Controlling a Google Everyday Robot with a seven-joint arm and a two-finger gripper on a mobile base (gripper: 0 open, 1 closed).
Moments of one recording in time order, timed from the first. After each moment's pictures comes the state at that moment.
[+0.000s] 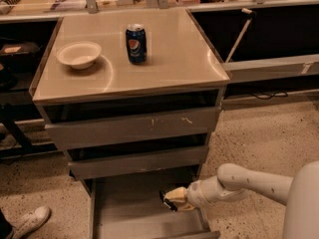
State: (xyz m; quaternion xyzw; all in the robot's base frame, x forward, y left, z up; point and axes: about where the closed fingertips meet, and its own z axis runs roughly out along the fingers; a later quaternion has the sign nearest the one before) arm 0.459 -0.067 0.360 -0.12 -0.89 -0.43 0.08
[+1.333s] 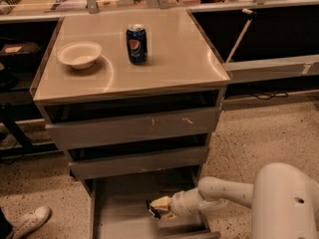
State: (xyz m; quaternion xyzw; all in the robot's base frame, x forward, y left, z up) arm 0.461 -0.006 0.263 -0.16 -0.87 -0.46 0.12
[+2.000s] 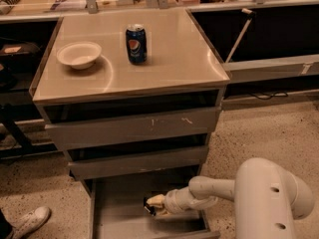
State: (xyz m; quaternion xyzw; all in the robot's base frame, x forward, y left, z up) arm 0.488 0.014 0.223 -0.19 -0.88 -0.42 0.10
